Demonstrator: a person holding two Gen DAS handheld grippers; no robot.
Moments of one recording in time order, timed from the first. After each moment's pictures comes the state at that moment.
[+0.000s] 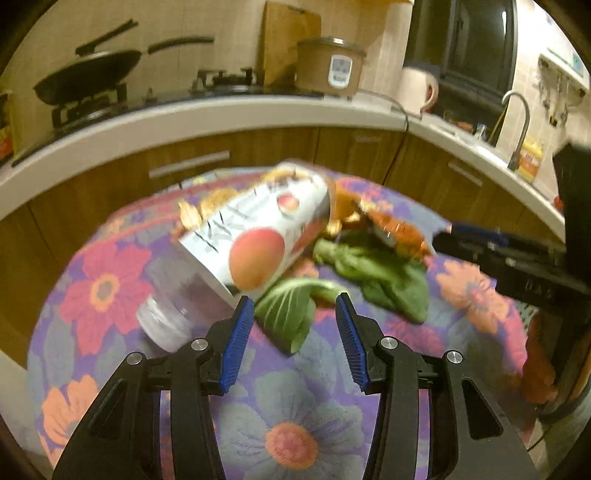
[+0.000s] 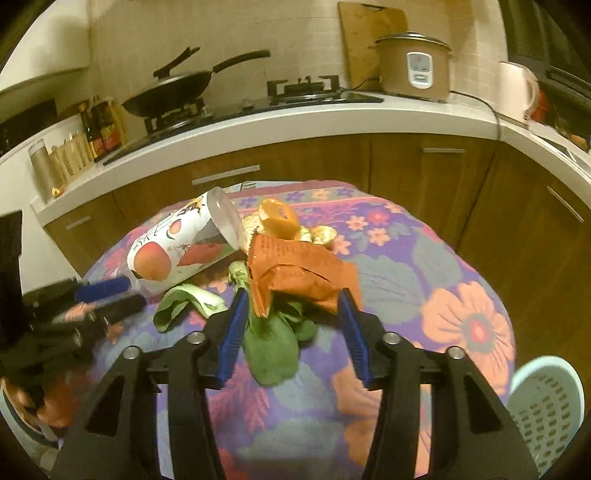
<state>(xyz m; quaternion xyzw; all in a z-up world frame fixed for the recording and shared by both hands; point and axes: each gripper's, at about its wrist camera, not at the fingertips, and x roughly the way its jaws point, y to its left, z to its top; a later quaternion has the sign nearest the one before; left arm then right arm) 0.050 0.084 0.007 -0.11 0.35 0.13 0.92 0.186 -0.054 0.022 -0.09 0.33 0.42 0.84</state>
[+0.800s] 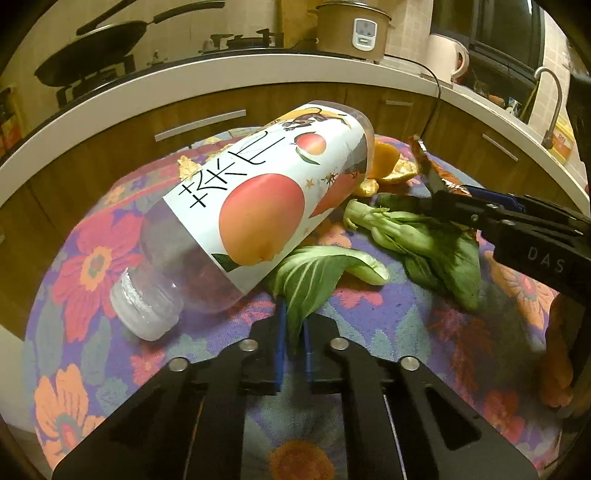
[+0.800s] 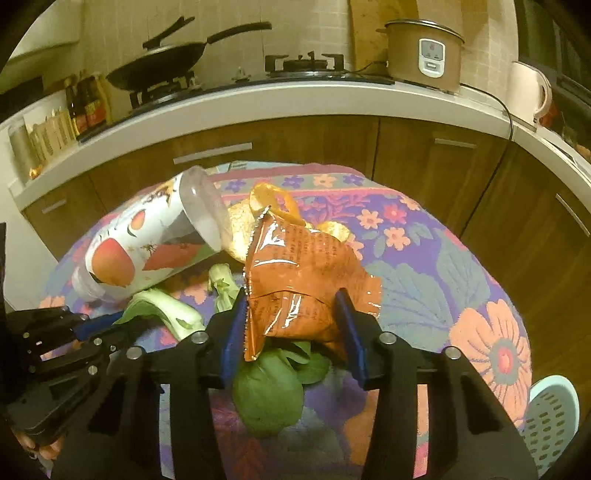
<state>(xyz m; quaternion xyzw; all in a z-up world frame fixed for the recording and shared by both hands) 0.072 0.095 -0.027 -0.11 0.40 0.17 0.89 0.203 -0.016 -0.001 -0.12 0.35 0.40 0.84</state>
